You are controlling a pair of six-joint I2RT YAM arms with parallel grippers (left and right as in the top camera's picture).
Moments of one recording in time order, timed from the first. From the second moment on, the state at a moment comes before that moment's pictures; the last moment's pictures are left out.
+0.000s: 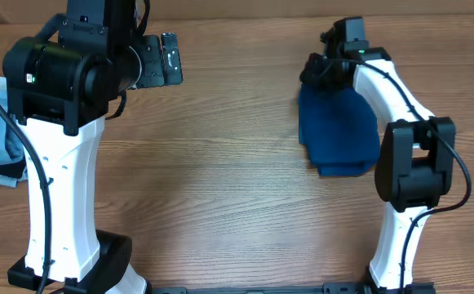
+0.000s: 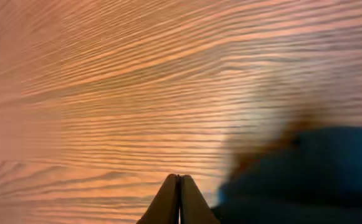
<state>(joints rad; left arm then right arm) -0.27 1.79 2.54 -1.65 -0.15 -0.34 0.11 2.22 1.76 -0.60 -0.35 0.36</state>
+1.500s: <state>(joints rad) -0.27 1.79 2.54 -1.64 -0.15 -0.34 -0.20 1.78 1.51 -0.96 -0.19 0.36</state>
